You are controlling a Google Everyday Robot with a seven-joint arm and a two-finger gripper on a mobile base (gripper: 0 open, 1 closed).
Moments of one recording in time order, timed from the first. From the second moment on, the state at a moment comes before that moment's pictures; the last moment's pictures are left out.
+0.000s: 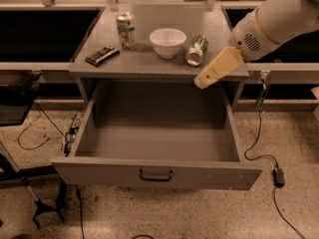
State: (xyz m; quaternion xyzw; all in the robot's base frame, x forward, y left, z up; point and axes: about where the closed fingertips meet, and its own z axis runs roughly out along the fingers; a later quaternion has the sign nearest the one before) arm 0.571 -0.143 0.944 -0.44 0.84 0.11 0.31
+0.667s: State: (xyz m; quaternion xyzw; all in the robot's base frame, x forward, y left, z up) arm 0.572 -0.142 0.943 -0.41 0.85 0.12 0.31
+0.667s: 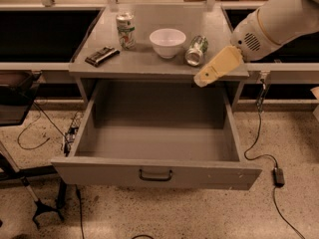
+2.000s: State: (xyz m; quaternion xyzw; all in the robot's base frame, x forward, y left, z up) arm 0.662 -0.170 0.900 -0.21 0.93 0.03 0.31
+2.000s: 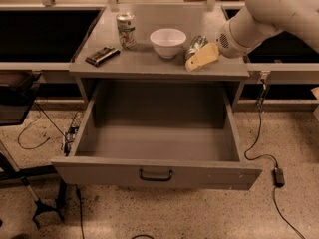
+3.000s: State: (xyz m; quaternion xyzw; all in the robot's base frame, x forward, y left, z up) arm 0.711 -0.164 0.893 -0.16 0.93 0.00 0.34
